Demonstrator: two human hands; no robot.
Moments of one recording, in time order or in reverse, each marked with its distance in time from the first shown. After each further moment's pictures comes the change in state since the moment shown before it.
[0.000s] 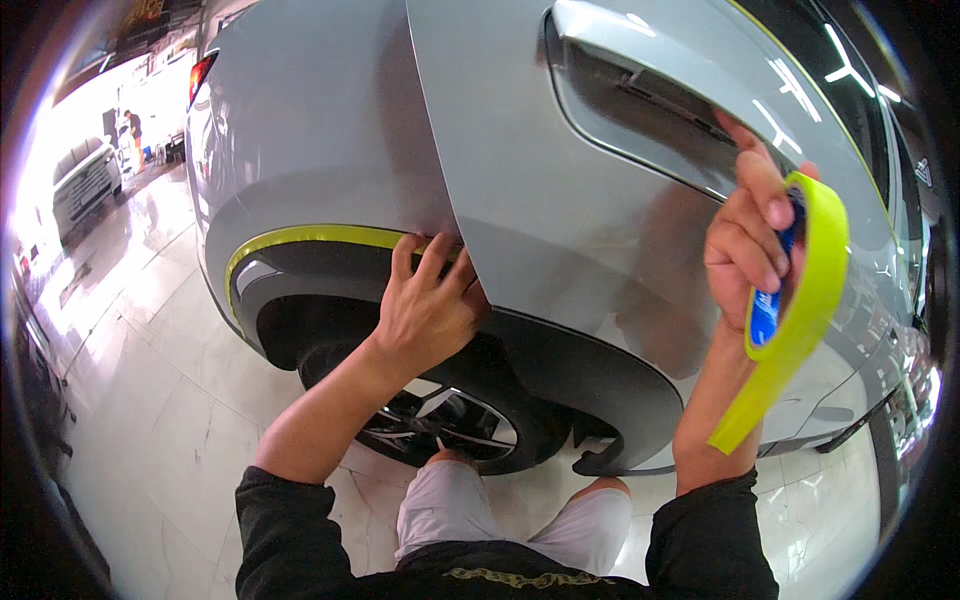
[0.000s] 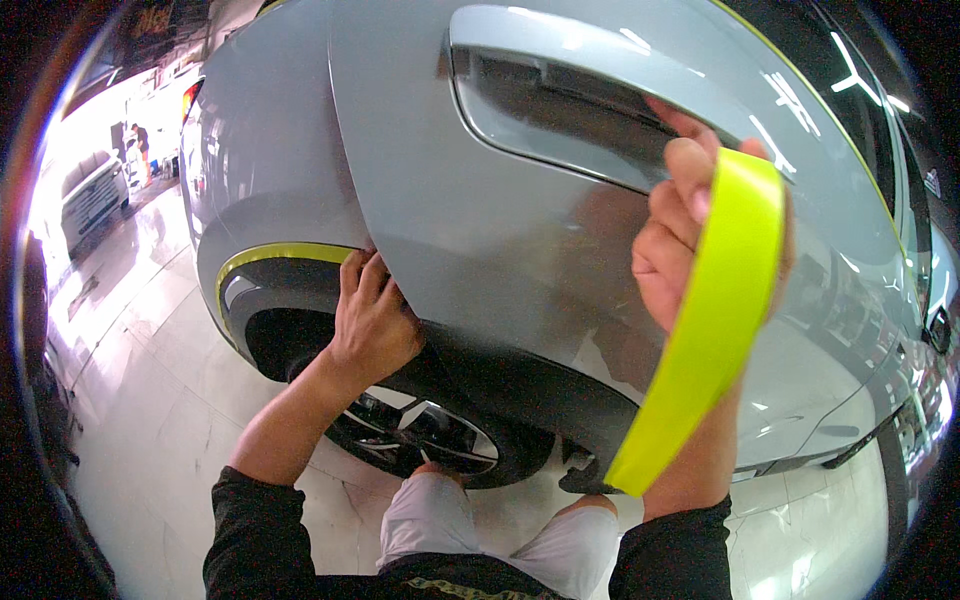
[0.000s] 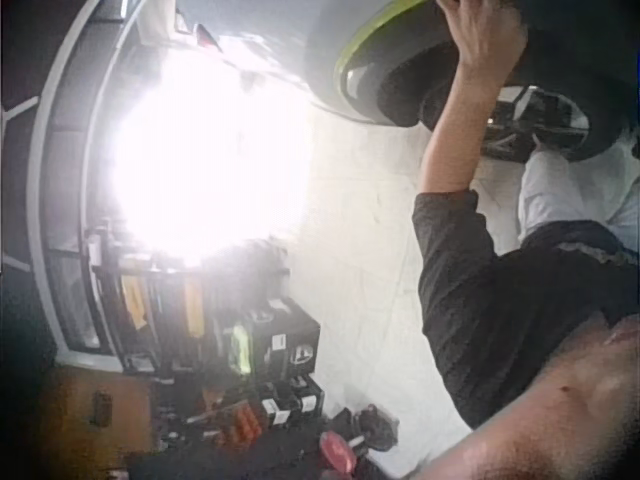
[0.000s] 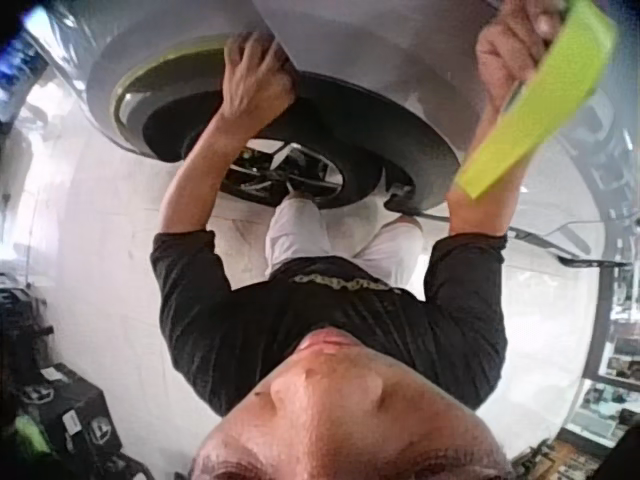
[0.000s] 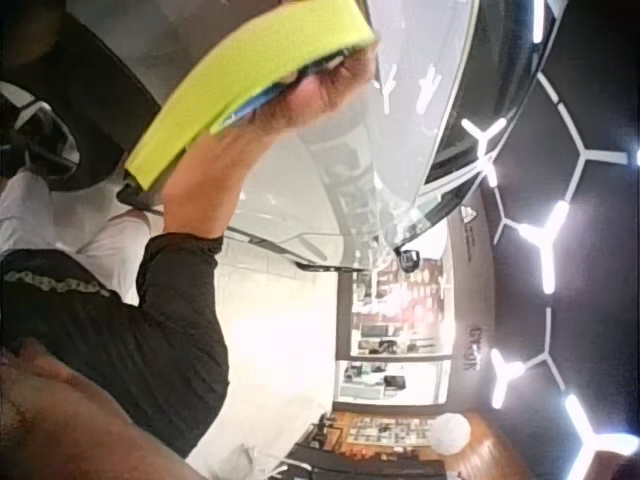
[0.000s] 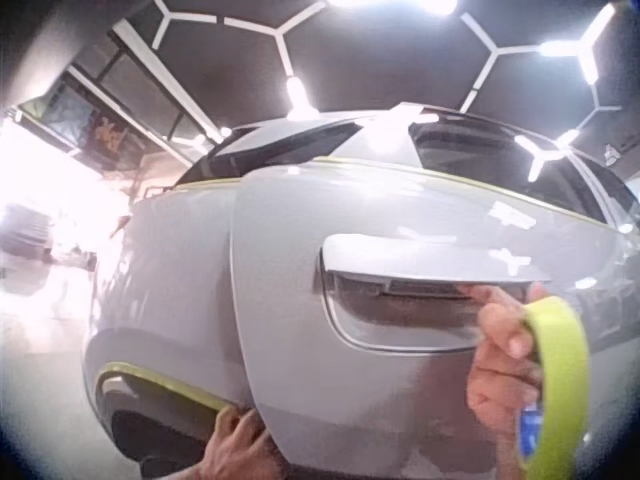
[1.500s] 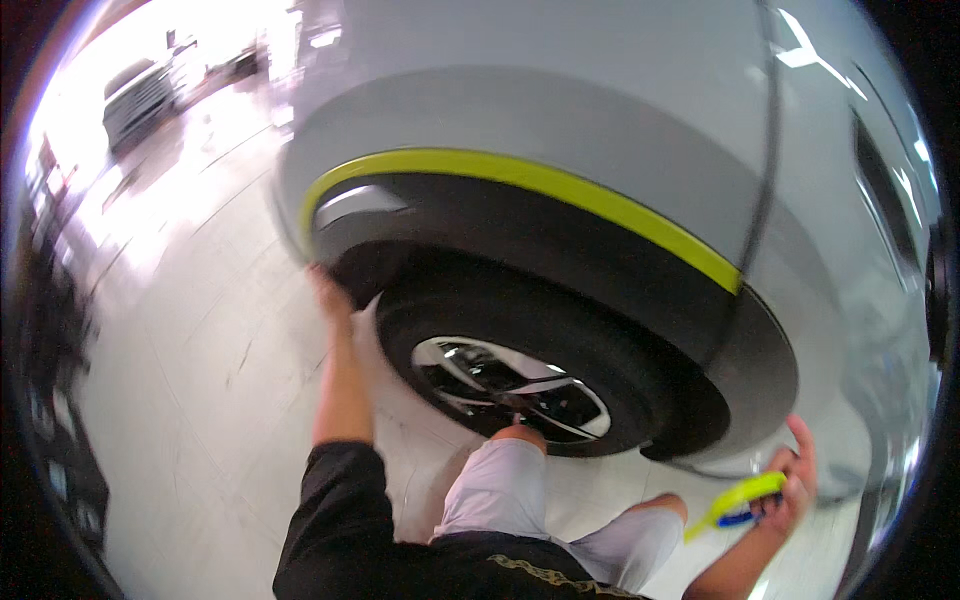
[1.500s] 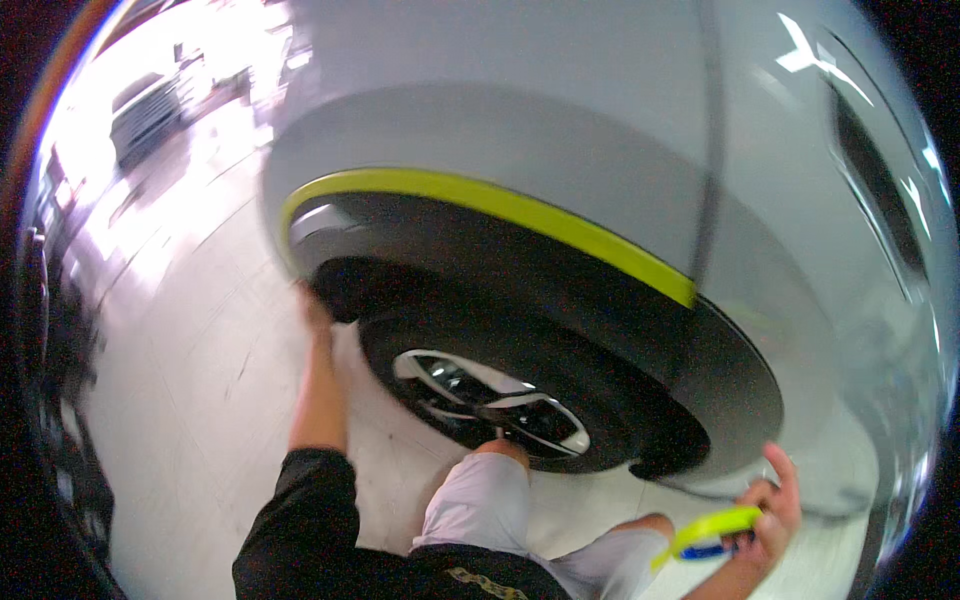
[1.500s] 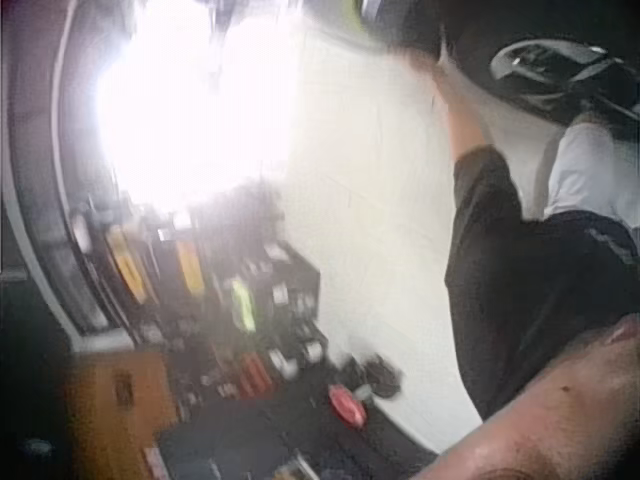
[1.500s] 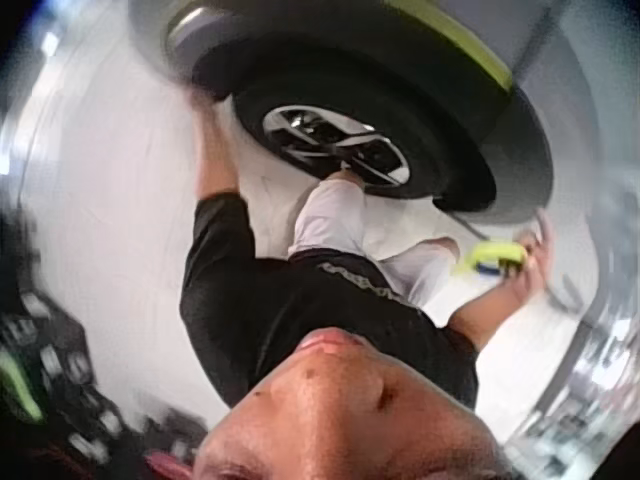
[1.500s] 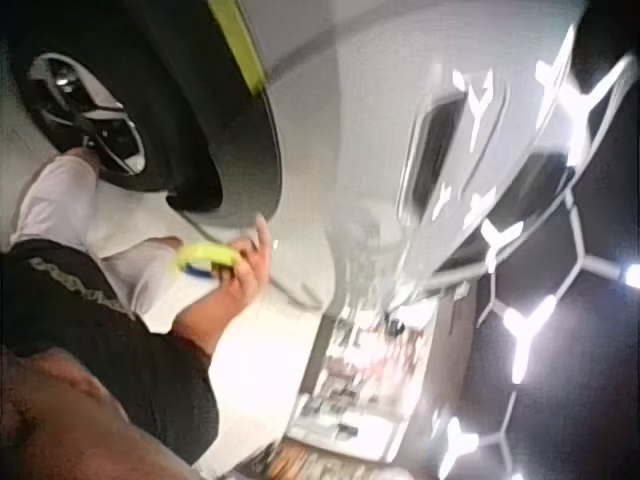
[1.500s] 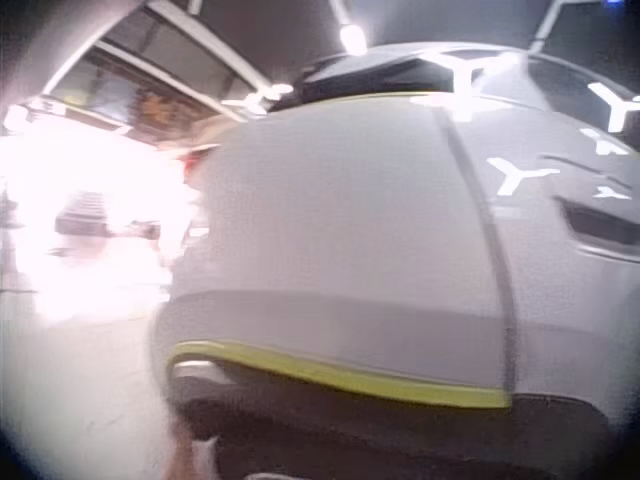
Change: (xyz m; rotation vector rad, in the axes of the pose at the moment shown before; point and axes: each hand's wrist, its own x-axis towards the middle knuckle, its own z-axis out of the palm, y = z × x) left_hand -0.533 -0.382 0.012 0.527 0.343 -1.033; right_hand -0.204 0.075 -0.041 -0.640 0.695 0.256
